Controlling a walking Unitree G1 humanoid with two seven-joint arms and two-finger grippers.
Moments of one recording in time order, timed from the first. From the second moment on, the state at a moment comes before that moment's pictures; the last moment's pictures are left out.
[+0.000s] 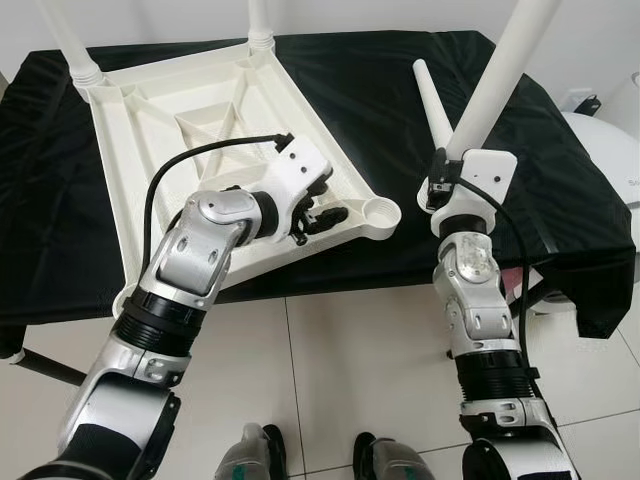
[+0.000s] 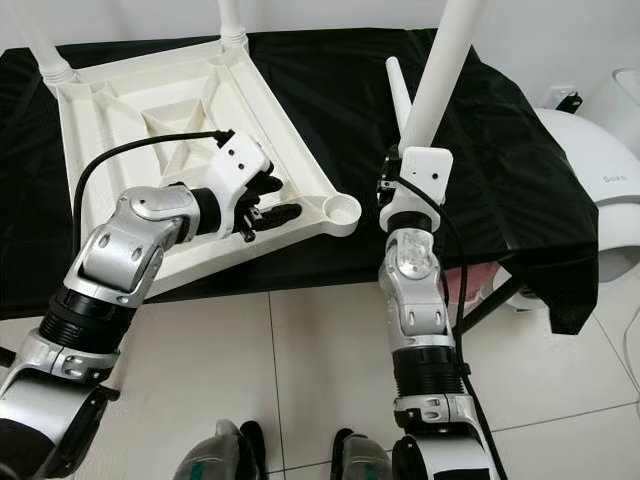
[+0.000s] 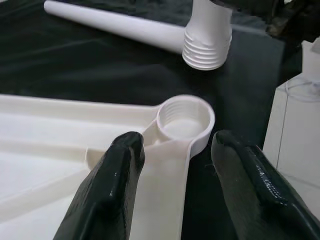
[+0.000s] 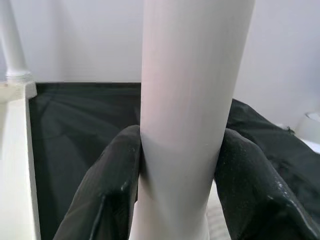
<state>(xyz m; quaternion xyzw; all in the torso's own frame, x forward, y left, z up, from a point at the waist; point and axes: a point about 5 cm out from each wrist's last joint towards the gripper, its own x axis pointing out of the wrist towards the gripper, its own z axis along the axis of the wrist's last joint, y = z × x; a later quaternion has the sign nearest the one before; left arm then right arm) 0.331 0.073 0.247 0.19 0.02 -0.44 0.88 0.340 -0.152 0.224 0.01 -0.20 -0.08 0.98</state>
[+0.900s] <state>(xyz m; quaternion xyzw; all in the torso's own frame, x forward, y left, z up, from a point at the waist) 0.348 0.033 0.218 0.22 0.07 -0.37 0.90 0.352 -0.193 0.255 0.05 -0.25 0.01 0.97</state>
